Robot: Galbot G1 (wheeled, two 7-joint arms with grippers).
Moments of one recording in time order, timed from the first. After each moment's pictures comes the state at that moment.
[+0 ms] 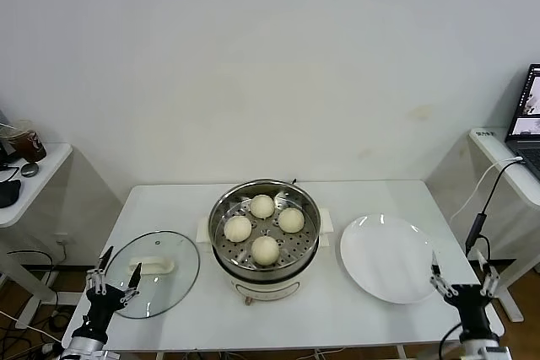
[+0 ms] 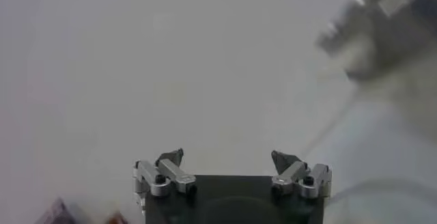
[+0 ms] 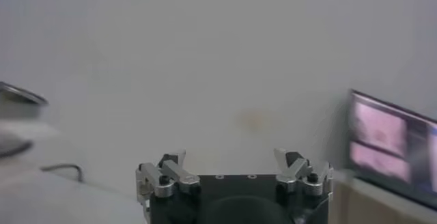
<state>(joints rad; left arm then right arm) 1.57 -1.16 -0.76 -1.69 0.83 -0.36 -0.25 -1.60 1.46 0.97 1.86 0.05 0.34 -0.15</state>
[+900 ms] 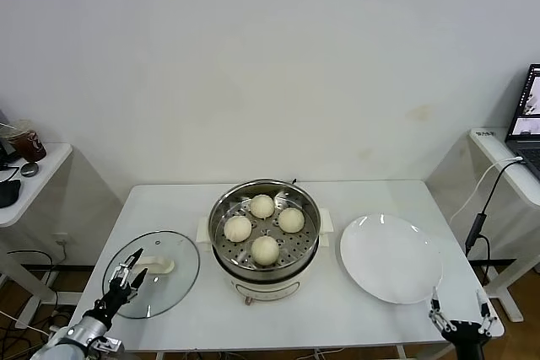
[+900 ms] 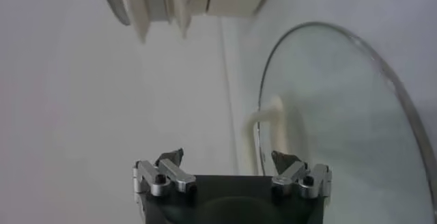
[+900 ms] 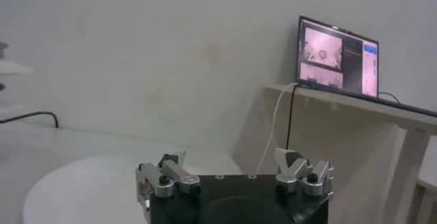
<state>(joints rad) 1.36 -1.08 -0.69 -1.43 1.30 -0.40 -0.27 -1.71 1.55 0.95 1.86 0.07 0.31 -0.12</state>
